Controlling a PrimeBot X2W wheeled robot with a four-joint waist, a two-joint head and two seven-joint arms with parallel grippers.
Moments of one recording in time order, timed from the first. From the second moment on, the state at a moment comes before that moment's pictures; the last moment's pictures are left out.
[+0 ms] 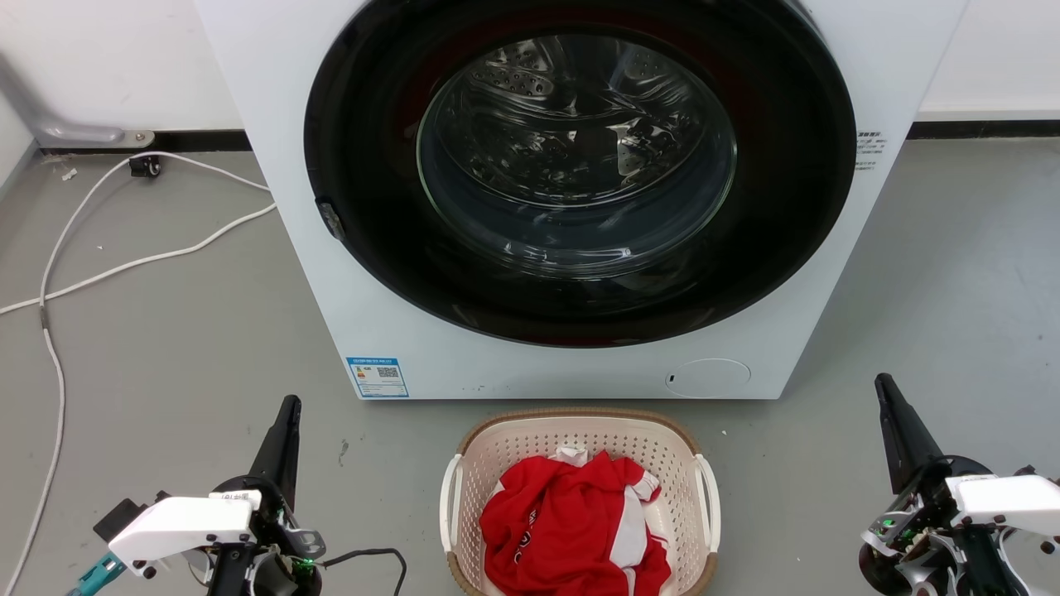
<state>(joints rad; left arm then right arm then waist) -0.10 0.05 0.11 0.25 -1.61 -0.13 0.11 -0.10 -0.05 -0.11 0.25 1.61 0.13 0.11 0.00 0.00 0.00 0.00</state>
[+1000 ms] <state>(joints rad) -0.08 0.05 0.01 0.23 -1.39 -0.13 0.02 -0.07 -0.05 -0.09 0.21 1.32 0.13 0.02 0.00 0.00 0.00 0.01</state>
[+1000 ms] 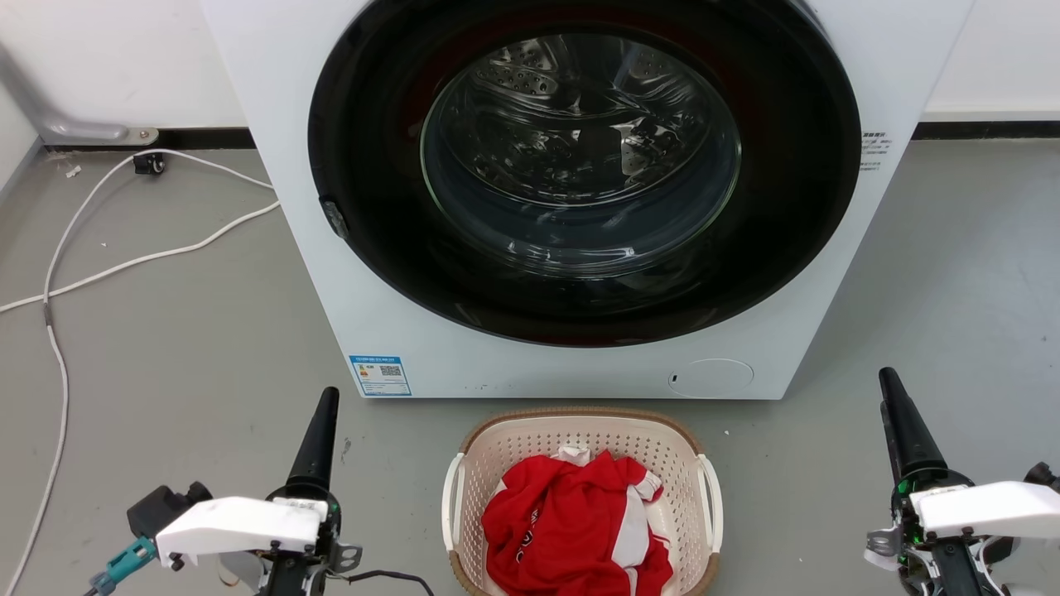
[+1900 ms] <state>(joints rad) -0.09 0.05 -0.09 0.18 -0.81 -0.13 -0.08 -0.03 -0.05 -0.05 0.14 0.68 0.13 -0.08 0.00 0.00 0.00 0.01</state>
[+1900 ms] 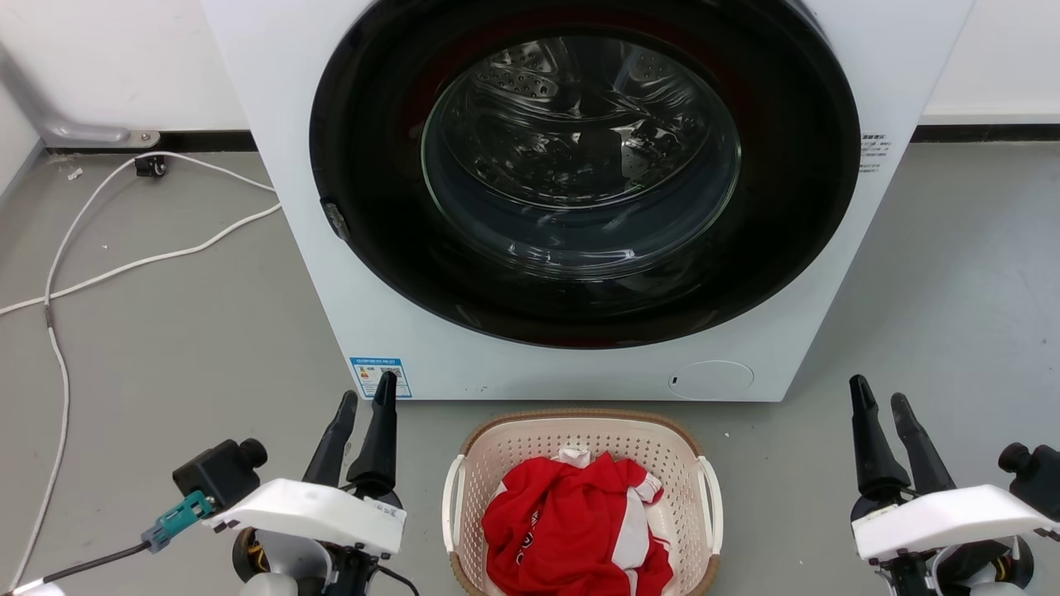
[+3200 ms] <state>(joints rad) -0.12 0.08 -0.20 0.21 -0.34 -0.06 -0.18 0.00 -0.05 -0.02 0.11 0.21 0.13 -0.11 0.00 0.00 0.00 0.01</state>
